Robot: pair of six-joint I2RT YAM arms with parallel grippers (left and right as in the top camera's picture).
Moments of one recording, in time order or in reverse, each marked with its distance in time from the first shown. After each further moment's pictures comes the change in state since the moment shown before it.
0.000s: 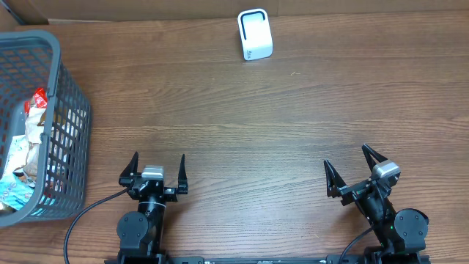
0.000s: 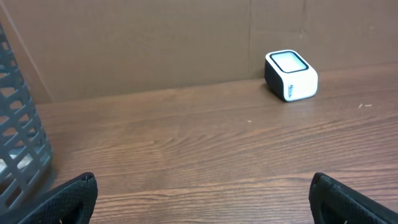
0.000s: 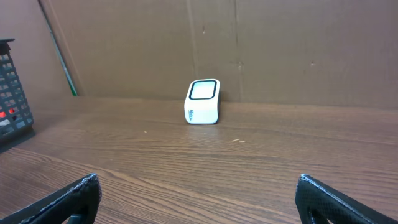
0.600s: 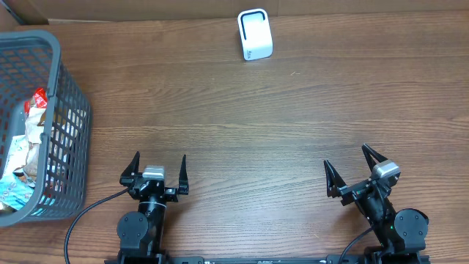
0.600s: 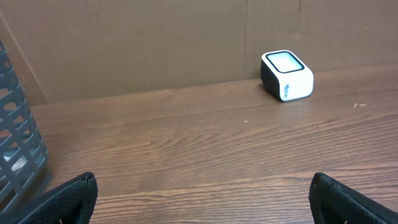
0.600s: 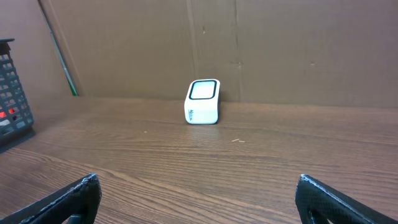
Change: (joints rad) left arm 0.000 0.000 0.000 0.000 0.014 0.000; right arm 0.000 0.000 0.000 0.000 0.000 0.000
